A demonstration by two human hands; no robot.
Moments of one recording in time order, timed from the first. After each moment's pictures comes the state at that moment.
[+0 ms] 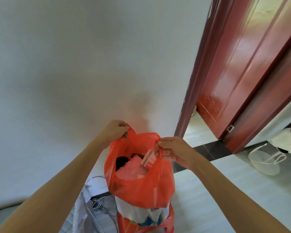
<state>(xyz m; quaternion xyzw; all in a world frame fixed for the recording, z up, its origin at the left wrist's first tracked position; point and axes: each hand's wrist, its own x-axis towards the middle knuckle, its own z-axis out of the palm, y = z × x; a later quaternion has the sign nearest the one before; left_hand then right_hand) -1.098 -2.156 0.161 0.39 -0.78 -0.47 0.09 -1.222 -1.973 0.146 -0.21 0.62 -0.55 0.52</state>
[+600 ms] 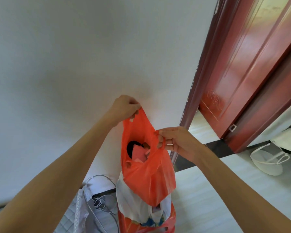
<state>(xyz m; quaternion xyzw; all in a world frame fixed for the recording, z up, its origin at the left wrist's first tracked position) -1.128 -2.157 0.219 0.33 -0.84 -0.40 0.14 -1.220 -1.986 0.177 -0.23 0.60 -0.58 0.50</state>
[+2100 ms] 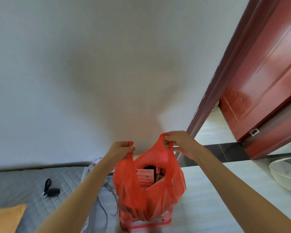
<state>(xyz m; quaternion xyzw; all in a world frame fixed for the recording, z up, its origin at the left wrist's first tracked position) -1.081 -2.114 0.076 0.52 -0.57 -0.63 0.11 -1.275 -2.014 0.098 -0.18 0.69 -0.46 0.53</state>
